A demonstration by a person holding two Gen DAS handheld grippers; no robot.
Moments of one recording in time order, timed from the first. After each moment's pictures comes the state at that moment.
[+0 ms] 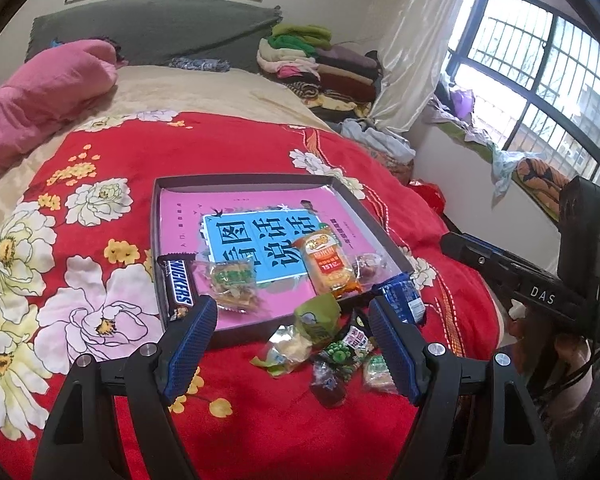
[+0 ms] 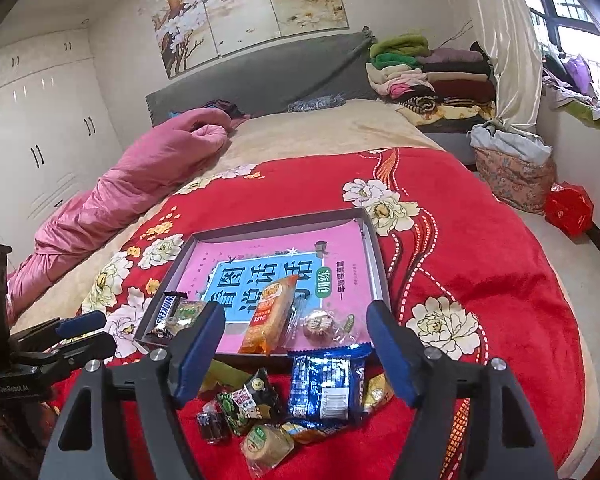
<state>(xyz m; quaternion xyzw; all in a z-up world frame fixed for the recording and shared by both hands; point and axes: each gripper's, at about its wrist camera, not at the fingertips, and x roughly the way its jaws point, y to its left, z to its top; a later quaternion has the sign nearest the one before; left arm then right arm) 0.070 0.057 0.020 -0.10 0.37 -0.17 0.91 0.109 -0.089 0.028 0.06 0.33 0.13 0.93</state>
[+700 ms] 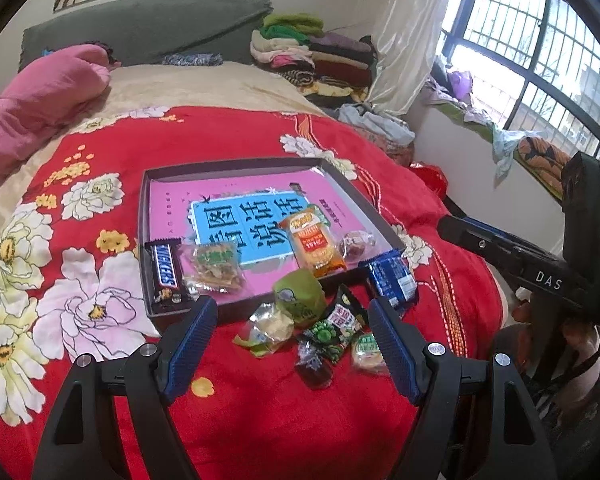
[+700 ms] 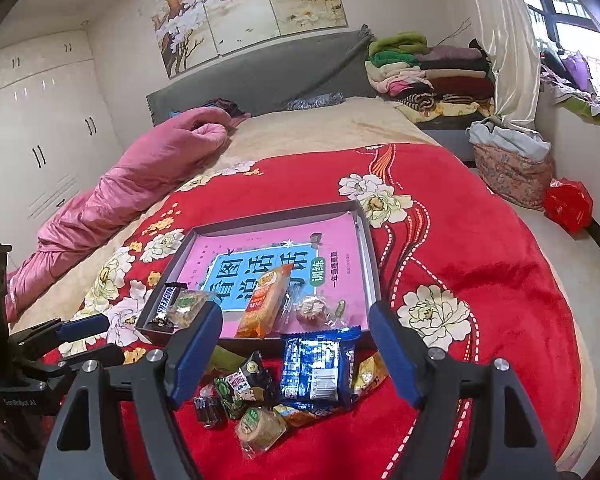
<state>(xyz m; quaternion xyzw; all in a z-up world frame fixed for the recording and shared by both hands) 0.056 0.033 0.018 -0.07 0.39 -0.16 0.90 0.095 -0.100 0.026 0.07 0.33 0.14 0.93</state>
